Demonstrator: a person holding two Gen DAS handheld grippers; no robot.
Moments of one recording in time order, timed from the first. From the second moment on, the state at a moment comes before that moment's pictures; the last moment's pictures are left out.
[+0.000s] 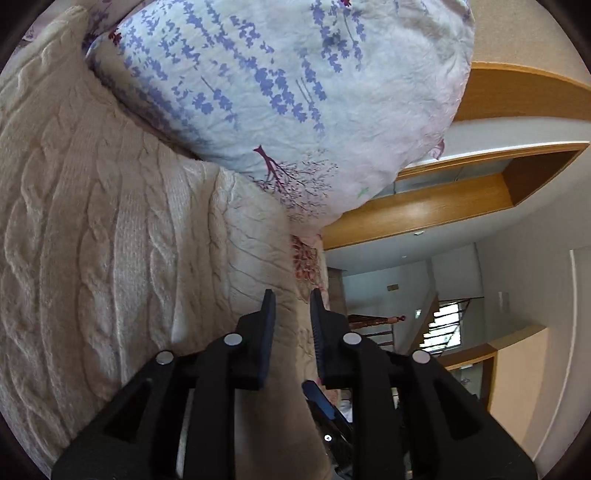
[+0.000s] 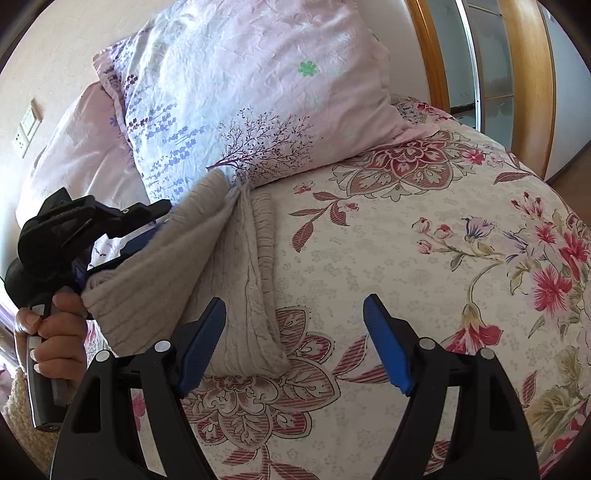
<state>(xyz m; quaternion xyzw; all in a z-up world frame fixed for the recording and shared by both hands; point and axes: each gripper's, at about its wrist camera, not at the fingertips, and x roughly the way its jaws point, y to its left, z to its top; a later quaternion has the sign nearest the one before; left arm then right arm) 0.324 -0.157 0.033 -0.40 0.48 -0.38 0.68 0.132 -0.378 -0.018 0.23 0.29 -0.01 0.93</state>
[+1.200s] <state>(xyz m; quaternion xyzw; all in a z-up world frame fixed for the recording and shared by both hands) 0.283 -0.009 0.036 -0.20 0.46 -0.22 0.83 0.240 -0.361 -0.014 0.37 0.34 0.16 0.85</state>
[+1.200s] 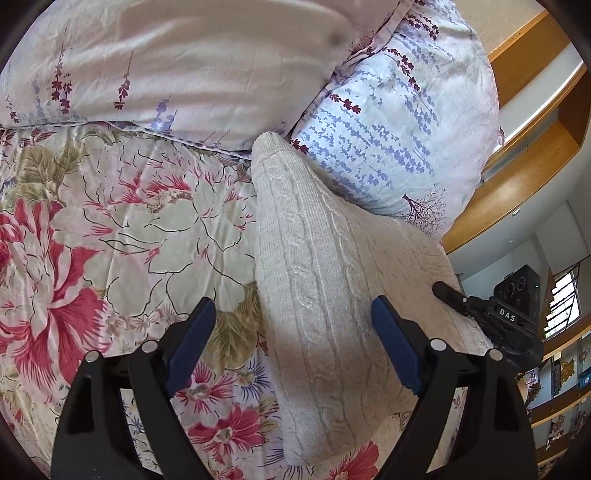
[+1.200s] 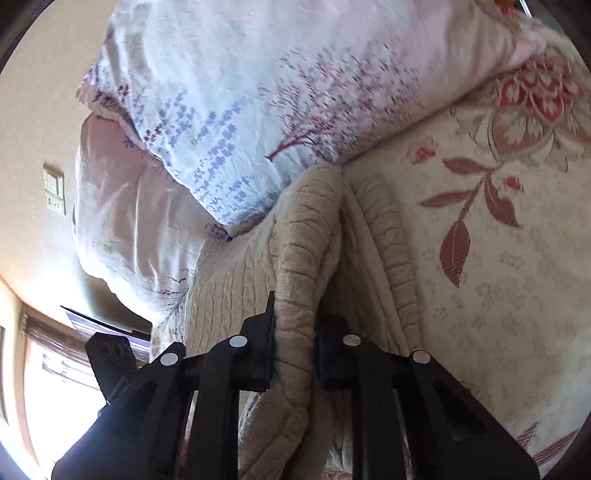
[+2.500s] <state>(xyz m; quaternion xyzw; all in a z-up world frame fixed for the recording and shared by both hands) 0.235 -0.034 0.018 -0.19 0.51 -0.30 0.78 0.141 -0.369 -0.010 0.28 0.30 0.11 0.90</state>
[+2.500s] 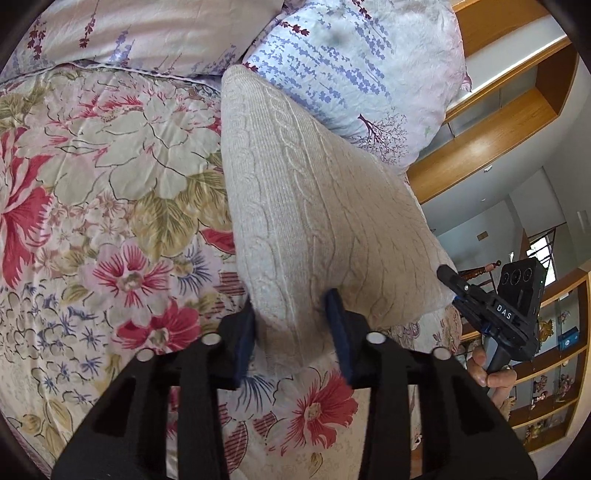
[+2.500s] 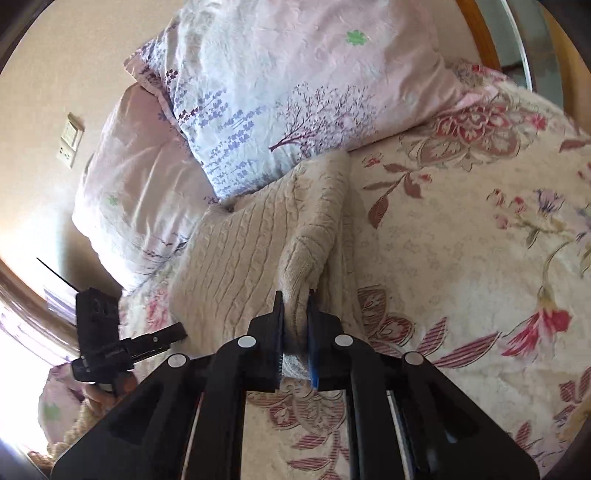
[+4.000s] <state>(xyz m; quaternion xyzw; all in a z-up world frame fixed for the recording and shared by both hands) 0.267 -0.059 0.028 -0.10 0.48 -0.21 0.85 0.262 -0.410 -0.026 0.34 0.35 0.03 0.87</state>
